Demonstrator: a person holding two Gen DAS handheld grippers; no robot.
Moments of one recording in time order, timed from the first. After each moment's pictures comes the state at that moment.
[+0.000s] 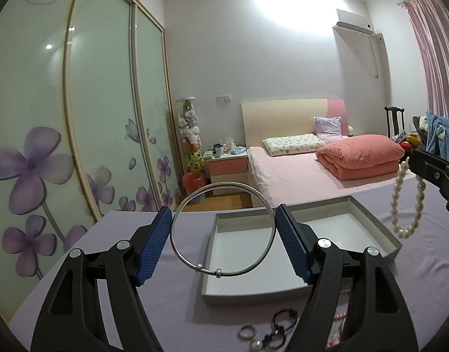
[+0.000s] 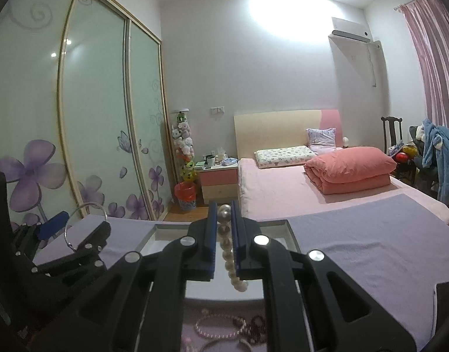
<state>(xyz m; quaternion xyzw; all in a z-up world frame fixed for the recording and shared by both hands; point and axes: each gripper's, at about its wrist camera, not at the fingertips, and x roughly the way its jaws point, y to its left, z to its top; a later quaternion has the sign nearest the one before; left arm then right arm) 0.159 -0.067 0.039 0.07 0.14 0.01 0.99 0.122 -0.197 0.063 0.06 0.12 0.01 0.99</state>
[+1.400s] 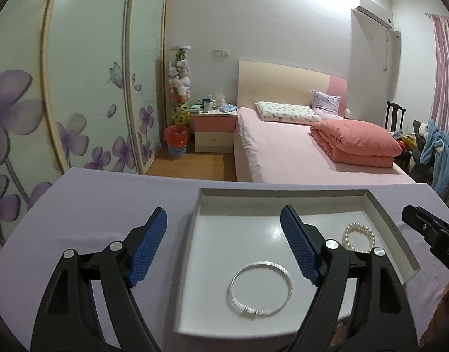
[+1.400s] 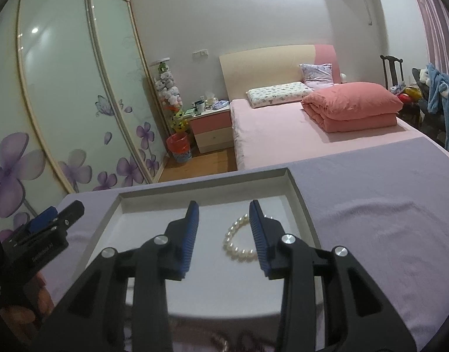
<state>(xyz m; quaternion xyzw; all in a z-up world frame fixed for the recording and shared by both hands) 0.250 -0.028 0.012 -0.01 0.26 -0.02 0.97 0.227 -0.230 0.000 0.11 0.27 0.01 0.96</state>
